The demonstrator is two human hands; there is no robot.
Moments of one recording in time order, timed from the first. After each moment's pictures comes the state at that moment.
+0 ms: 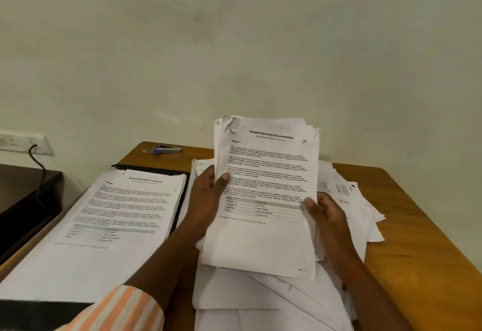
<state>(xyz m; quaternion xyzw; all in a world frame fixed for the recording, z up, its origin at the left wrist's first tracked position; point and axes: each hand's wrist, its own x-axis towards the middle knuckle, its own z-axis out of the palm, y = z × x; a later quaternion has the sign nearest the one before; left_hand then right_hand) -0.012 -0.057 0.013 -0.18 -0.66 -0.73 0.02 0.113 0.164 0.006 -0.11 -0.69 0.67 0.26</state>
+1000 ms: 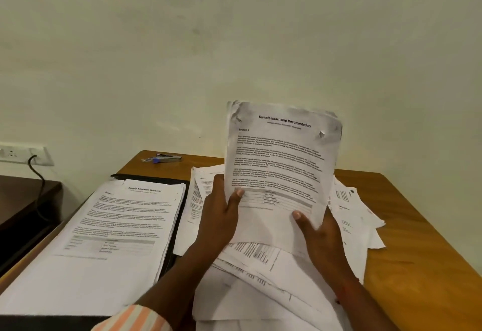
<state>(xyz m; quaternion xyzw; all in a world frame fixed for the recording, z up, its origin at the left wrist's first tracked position) 0.013 -0.040 0.012 -0.21 -0.74 -0.63 0.10 0.118 0.143 0.007 -0.11 -0.74 0.60 0.30</state>
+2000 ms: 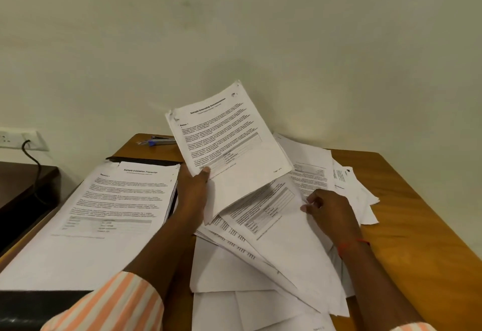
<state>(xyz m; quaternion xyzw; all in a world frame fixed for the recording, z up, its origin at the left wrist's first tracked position) -0.032 -0.058 -0.009 0.02 -0.62 -0.78 0.02 0.100 0.213 -0.016 -0.24 -0.92 0.29 0.15</state>
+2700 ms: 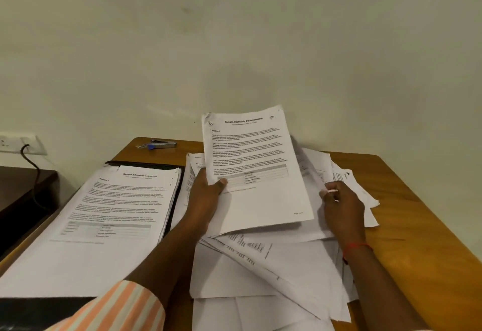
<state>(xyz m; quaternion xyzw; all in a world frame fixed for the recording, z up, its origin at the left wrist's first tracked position) -0.018 -0.048 -0.009 -0.07 -0.68 -0.72 -0.05 0.101 0.210 -0.006 -0.28 -0.81 0.41 0.30</state>
